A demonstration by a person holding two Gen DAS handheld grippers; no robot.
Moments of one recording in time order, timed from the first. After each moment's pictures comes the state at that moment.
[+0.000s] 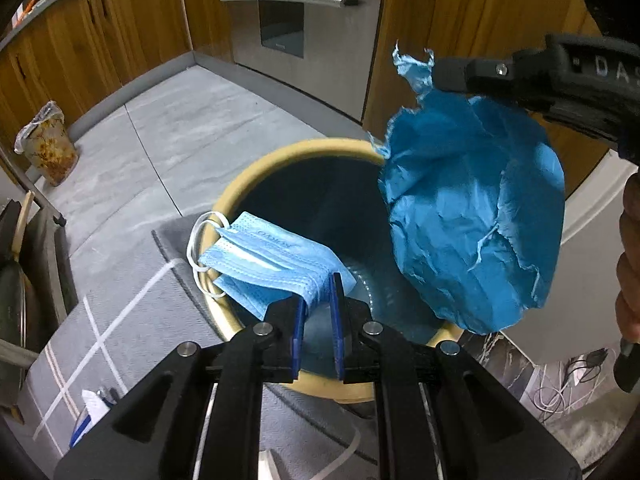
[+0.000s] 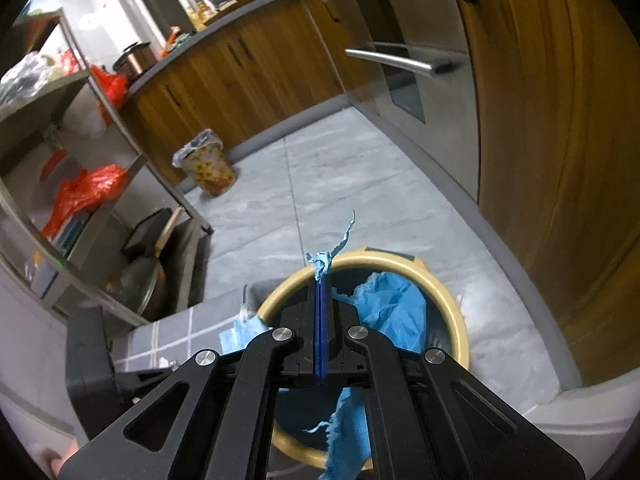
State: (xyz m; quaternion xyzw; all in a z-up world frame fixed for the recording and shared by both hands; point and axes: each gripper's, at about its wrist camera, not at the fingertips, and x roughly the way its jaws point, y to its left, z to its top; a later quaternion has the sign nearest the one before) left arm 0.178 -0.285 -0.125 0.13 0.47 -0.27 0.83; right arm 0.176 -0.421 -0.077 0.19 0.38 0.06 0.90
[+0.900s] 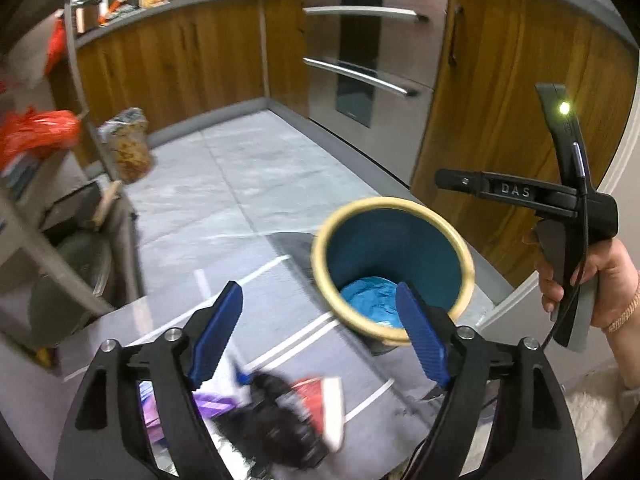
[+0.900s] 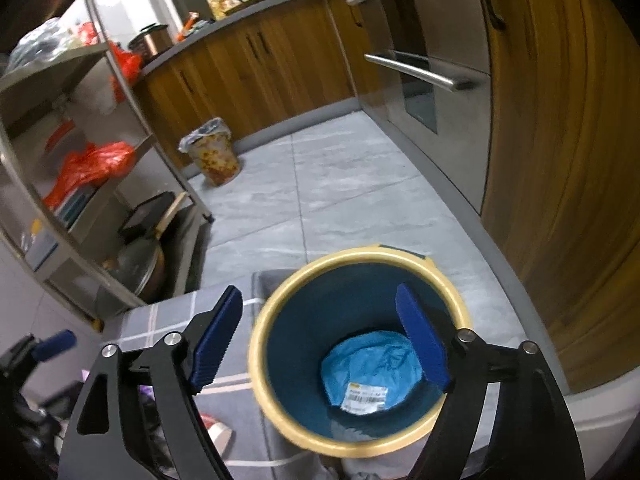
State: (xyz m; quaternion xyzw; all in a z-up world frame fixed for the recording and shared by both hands) left arm 0.095 -0.150 -0.010 0.07 0.38 -0.18 0.90; right arm 0.154 -0.380 -0.055 0.13 0.37 0.07 0.92
